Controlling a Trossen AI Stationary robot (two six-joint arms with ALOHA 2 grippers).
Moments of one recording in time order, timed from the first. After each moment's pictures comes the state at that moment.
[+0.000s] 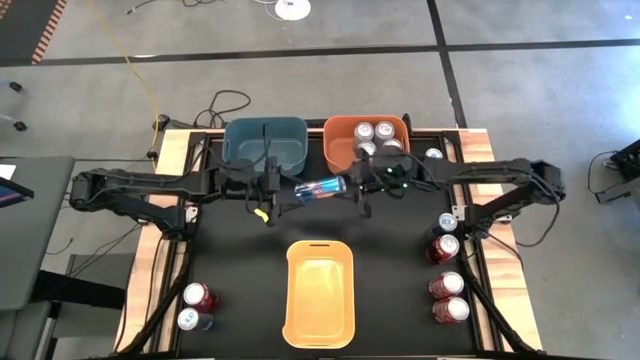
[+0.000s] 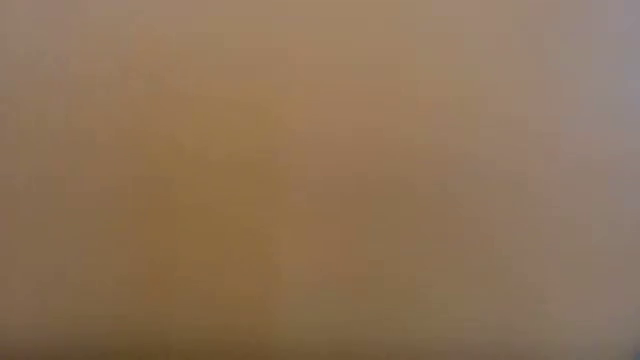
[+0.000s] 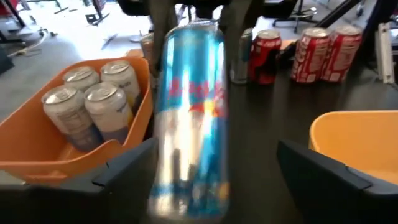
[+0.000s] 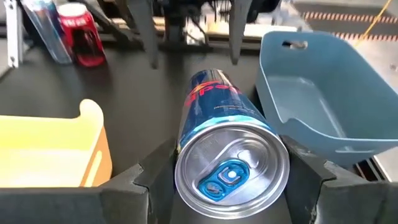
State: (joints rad) left arm 0.15 1.16 0.75 0.13 0.04 0.14; right arm -0.17 1.38 1.06 -0.14 -0.10 -0.15
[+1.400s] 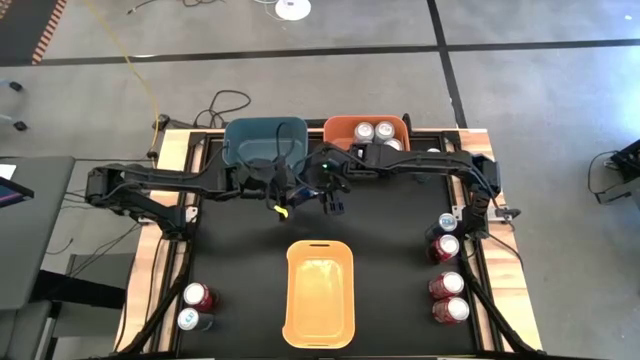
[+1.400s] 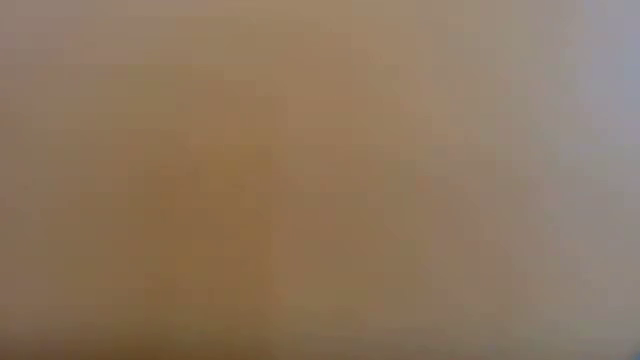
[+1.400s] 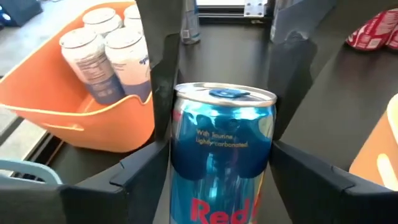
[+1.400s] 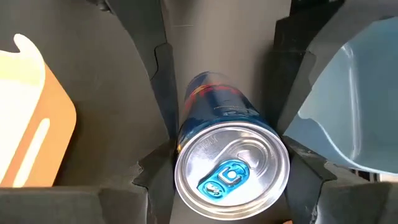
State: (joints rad) left arm 0.18 1.33 0.85 0.04 -0.10 0.09; right arm -0.13 1.85 1.70 -0.68 -0.05 -0.36
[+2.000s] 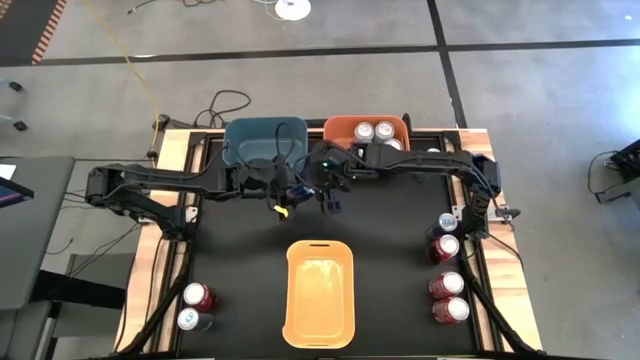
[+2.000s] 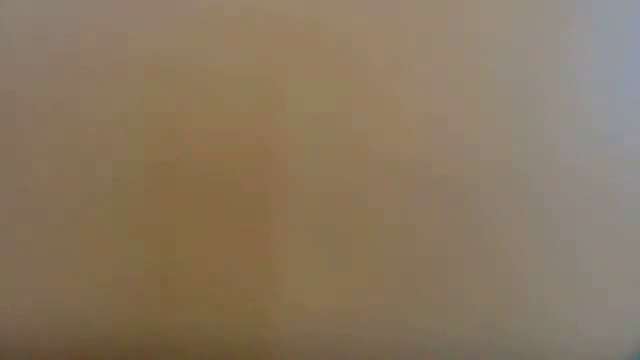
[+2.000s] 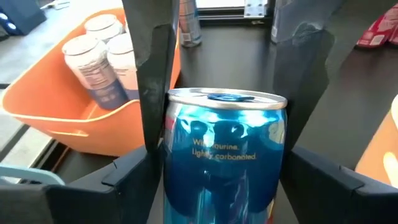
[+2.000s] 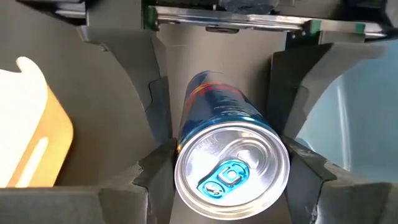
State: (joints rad) left arm 0.18 1.33 0.85 0.06 -0.11 0.13; right arm -0.13 1.85 1.70 -0.64 -0.05 -0.37
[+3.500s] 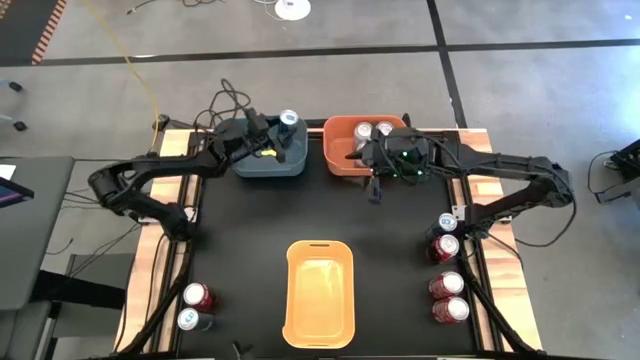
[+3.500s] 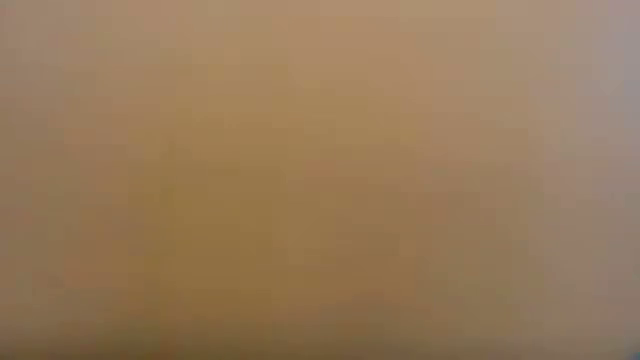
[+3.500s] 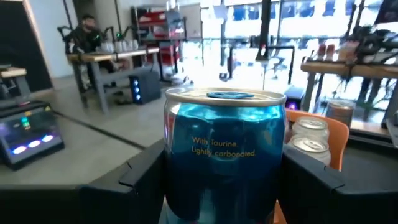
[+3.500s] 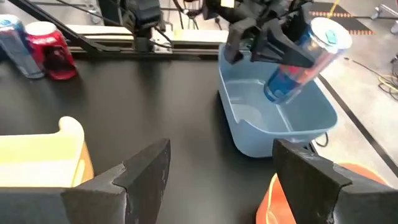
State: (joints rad) left arm 0.67 1.42 0.65 0.83 0.05 0.07; right arm -0.20 1.27 1.18 -0.36 0.01 -0.12
